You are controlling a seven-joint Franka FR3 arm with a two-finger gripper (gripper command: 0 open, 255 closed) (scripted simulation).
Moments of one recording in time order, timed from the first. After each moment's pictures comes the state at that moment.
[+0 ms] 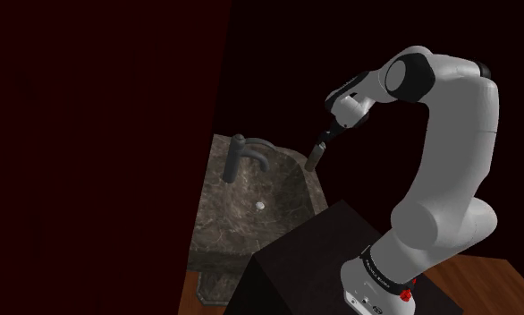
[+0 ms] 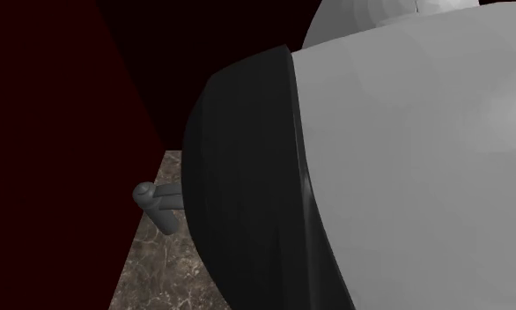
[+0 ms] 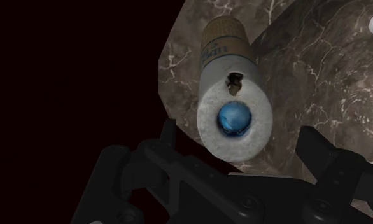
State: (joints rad) arm -0.36 0.58 -0.32 -1.91 0.66 2.64 -1.20
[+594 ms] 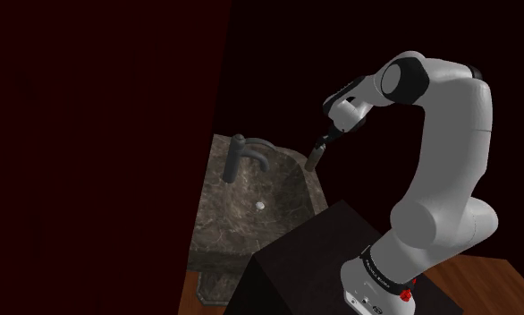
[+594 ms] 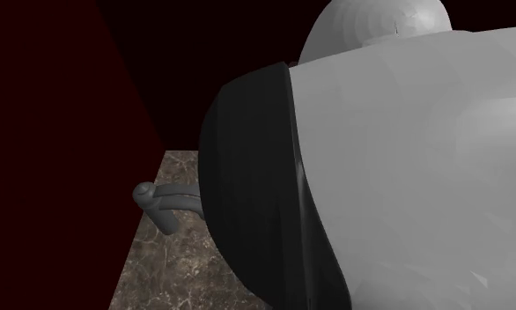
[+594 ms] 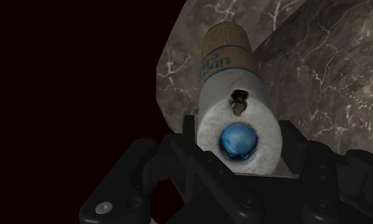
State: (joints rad) arm -0.39 0.63 -0.29 -1.90 0.70 2.67 -1.24
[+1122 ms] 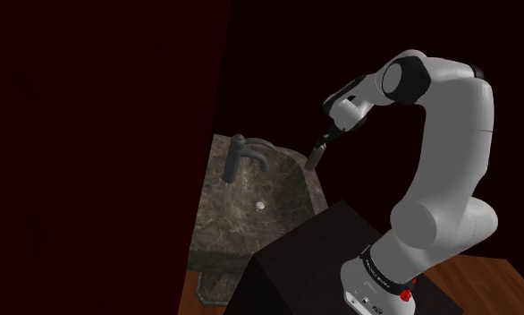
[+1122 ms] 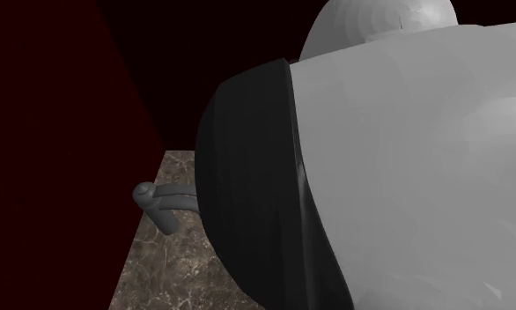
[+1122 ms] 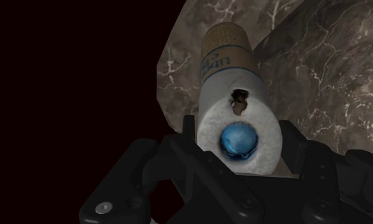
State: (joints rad) arm -0.38 0.62 -0.29 -1.90 0.69 2.66 -1.23
